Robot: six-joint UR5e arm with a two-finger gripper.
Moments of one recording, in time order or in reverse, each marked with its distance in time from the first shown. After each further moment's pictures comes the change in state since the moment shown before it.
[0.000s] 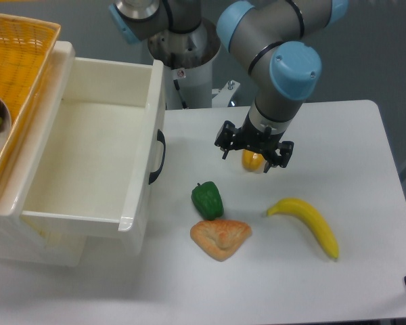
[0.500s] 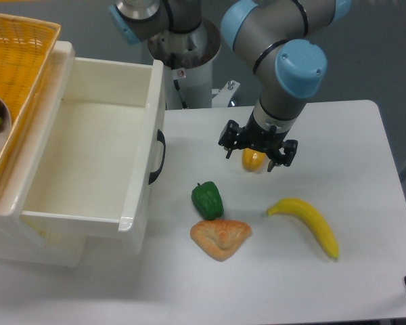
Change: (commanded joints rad) arm -0.008 -0.002 -0.052 0.006 0.000 -0.014
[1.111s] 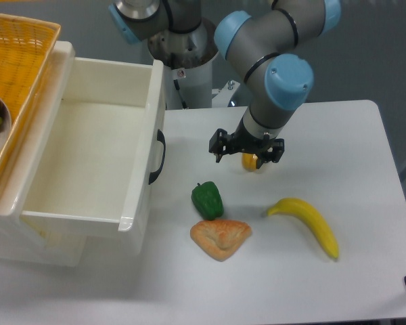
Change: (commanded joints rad) arm -0.043 -0.029 -0.048 0.070 0.003 -0.383
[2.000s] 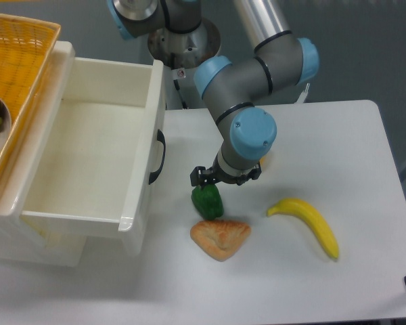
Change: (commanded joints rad) arm -0.092 -0.120 0.038 0.003 0.086 -0.220
